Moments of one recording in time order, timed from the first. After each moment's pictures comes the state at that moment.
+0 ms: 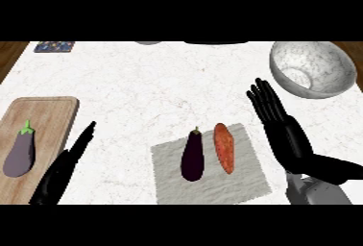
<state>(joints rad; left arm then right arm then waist) 0.08 0.51 -0.33 -1.60 0.04 0.18 0.10 -0.18 -0.31 0.33 -1.63 -0.38 -0.10 -0.23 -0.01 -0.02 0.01</state>
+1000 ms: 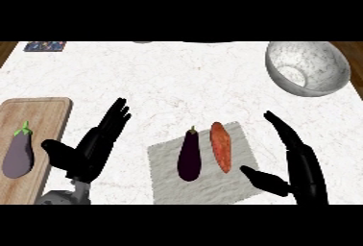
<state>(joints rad) -0.07 0.25 -0.29 -1.62 0.33 0.11 0.11 -0.03 -0.51 0.53 -1.79 0.47 -0.57 0.40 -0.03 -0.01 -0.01</state>
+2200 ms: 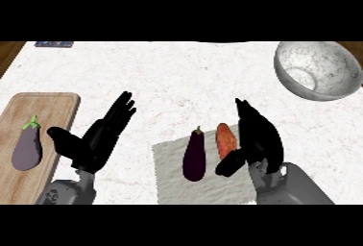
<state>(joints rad) -0.14 0.23 -0.27 -1.57 0.35 0.07 0.13 -0.41 -0.26 0.55 -1.71 0.58 0.10 1.24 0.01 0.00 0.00</state>
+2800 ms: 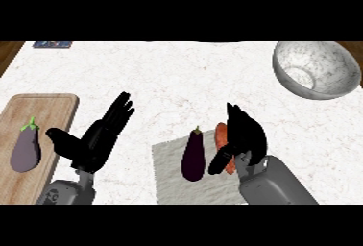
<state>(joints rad) -0.13 0.22 -0.25 -1.55 0.34 0.05 0.10 -0.43 -0.14 0.50 -1.58 0.61 0.19 1.24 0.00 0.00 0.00</state>
